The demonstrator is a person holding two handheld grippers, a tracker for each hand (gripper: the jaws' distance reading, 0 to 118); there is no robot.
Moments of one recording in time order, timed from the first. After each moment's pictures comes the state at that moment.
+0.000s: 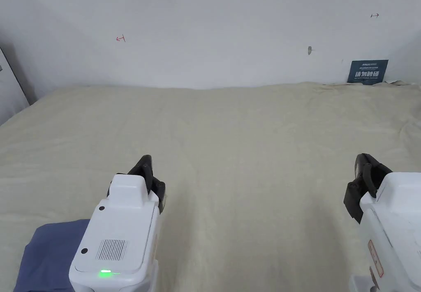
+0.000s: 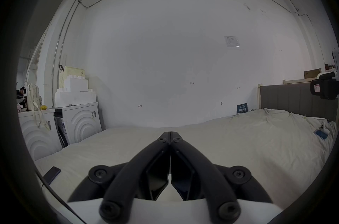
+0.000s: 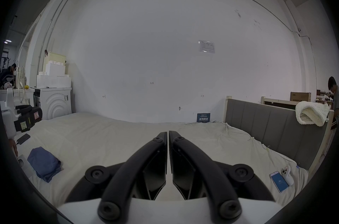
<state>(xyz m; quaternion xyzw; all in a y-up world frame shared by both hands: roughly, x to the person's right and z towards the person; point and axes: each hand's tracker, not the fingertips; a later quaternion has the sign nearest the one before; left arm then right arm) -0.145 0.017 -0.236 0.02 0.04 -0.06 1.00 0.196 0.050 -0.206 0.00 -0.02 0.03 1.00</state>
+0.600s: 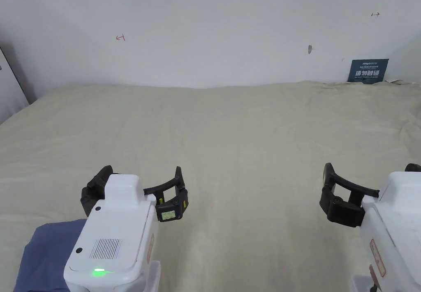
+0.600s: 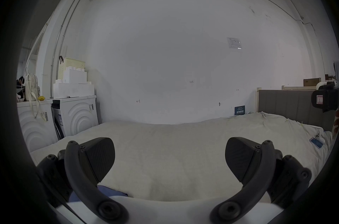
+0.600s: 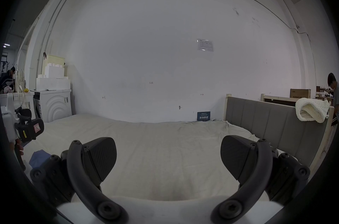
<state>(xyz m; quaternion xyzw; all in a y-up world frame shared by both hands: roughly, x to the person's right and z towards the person) -0.152 0.018 -0.236 0.00 0.03 -0.03 1.00 0.195 0.052 -0.205 -0.01 -0.02 0.02 1.00</state>
